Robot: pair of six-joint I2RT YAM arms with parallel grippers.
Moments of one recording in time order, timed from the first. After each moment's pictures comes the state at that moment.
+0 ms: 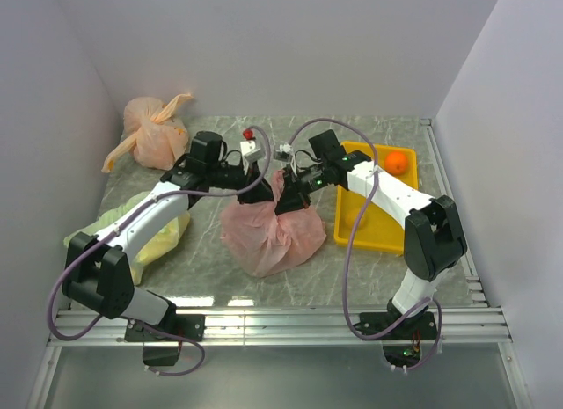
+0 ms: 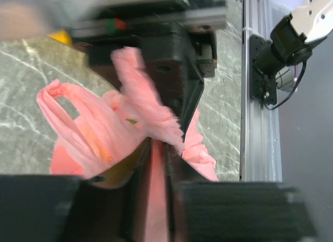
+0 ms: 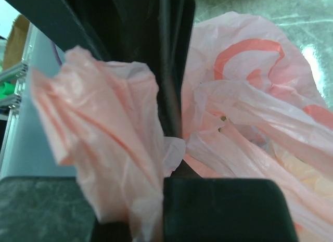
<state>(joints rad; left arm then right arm) -0.44 1.44 1.11 -0.21 0.97 0.19 0.52 1.73 1.36 -0.56 -1.12 -0.33</state>
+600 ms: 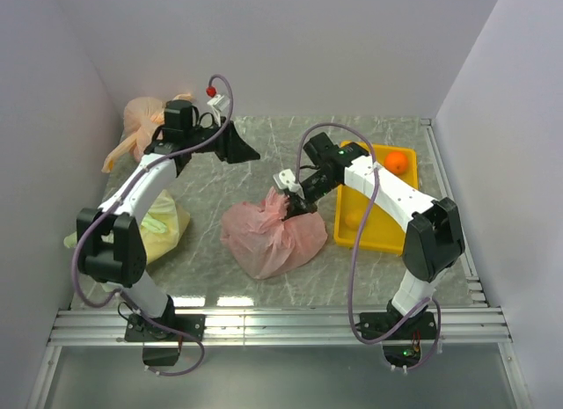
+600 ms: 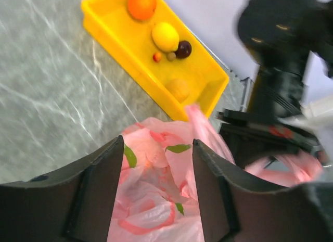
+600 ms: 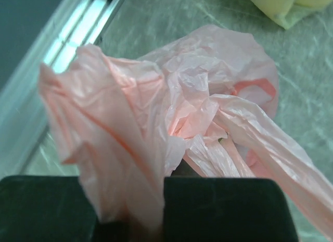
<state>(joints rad) -0.19 1.60 1.35 -0.13 1.03 -0.22 0.56 1.73 1.47 -1.00 -1.06 -1.28</state>
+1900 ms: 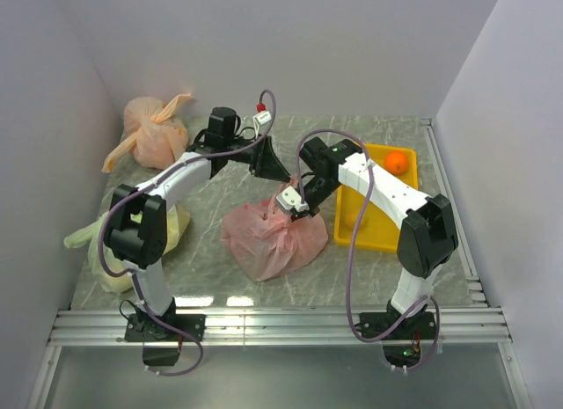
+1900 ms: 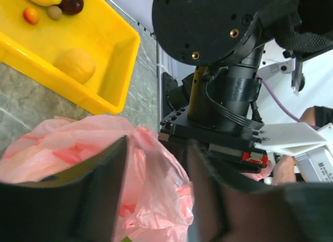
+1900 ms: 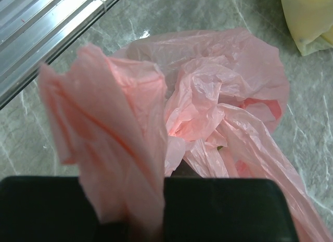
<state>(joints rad) -0.38 1.82 1.41 0.00 1.32 -0.43 0.60 1.77 1.55 -1.26 -0.96 -1.77</state>
